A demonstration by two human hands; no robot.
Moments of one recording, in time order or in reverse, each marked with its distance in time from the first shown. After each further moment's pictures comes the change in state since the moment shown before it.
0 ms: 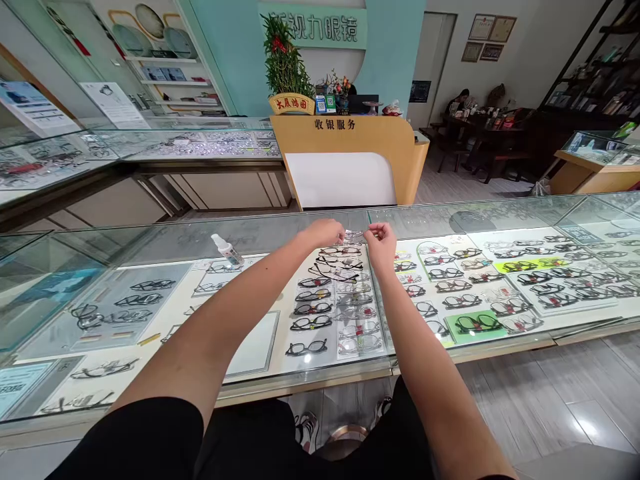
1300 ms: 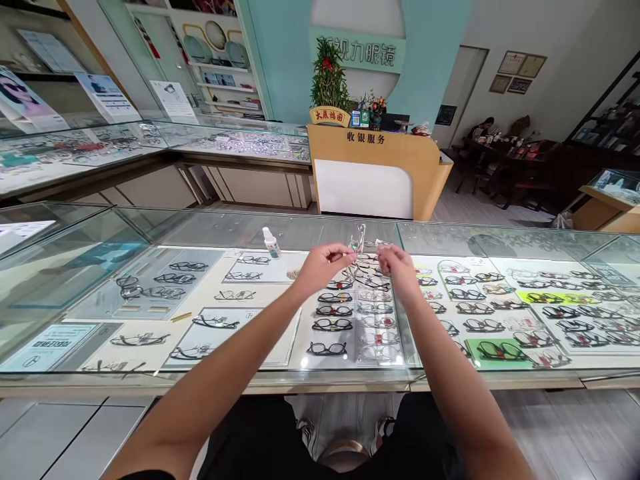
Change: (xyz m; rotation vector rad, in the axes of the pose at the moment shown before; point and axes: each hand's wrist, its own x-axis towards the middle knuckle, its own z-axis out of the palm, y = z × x) left_hand -0.183 0.038 0.014 -1.006 0.735 -0.137; right_hand -0.057 -0.043 0.021 0.077 -0.383 0.213
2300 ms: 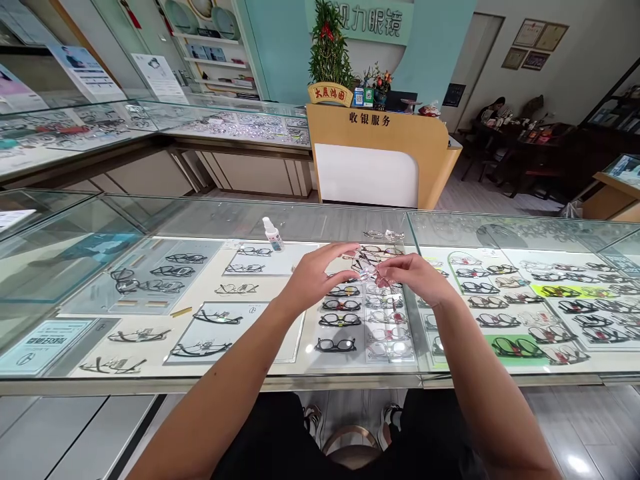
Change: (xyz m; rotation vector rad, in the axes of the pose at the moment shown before) left_hand -0.031 -0.014 -0.029 0.200 -0.090 0.260; right_hand -0.017 -0.018 -0.010 -0.255 -0.487 0.190
